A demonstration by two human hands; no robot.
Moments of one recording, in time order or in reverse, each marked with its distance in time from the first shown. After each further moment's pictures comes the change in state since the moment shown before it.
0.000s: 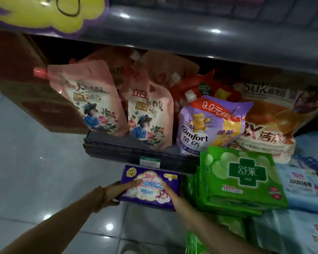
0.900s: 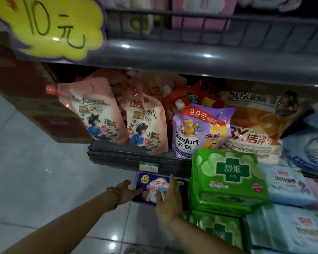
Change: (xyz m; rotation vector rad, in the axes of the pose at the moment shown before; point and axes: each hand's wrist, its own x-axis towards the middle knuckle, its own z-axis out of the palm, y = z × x) left_hand -0.015 0.032 0.034 0.456 0.254 -0.012; right_hand -0.033 -0.013 0.026 -0.647 0.294 -0.414
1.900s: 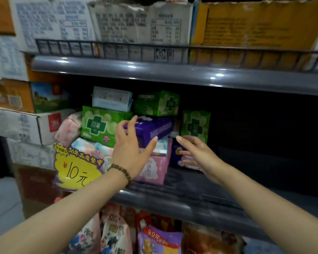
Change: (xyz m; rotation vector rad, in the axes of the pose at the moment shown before) left_hand -0.319 0.299 -0.143 -0.120 1.329 1.038; right_hand -0.084 -0.262 -0.441 0.472 0.036 -0.625
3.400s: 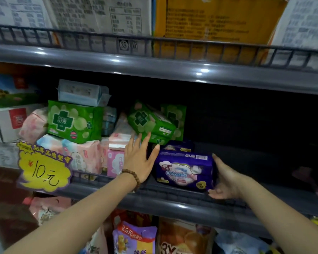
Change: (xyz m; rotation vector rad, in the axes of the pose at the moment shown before) left_hand -0.014 0.033 0.101 0.035 -0.314 -0.046; right_hand -0.004 0.083 -0.143 0.160 0.117 0.680
